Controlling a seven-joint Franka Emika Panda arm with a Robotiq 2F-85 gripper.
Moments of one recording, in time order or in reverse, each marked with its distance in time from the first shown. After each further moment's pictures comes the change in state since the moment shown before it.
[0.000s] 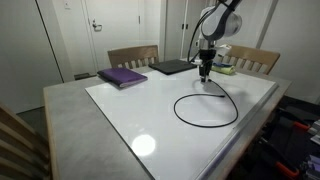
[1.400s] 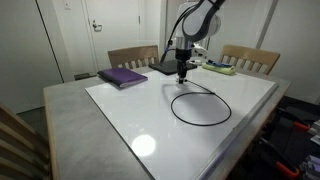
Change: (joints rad) arm 0.036 0.064 0.190 0.100 -0.078 0.063 -0.437
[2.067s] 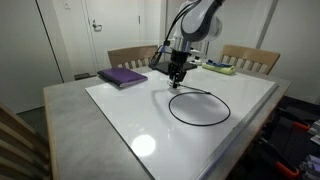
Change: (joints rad) arm -0.076 -0.012 0.146 -0.084 0.097 0.105 -0.334
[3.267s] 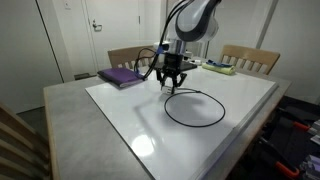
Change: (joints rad) arm 0.012 0.005 0.086 -0.016 -0.004 -0.050 -0.650
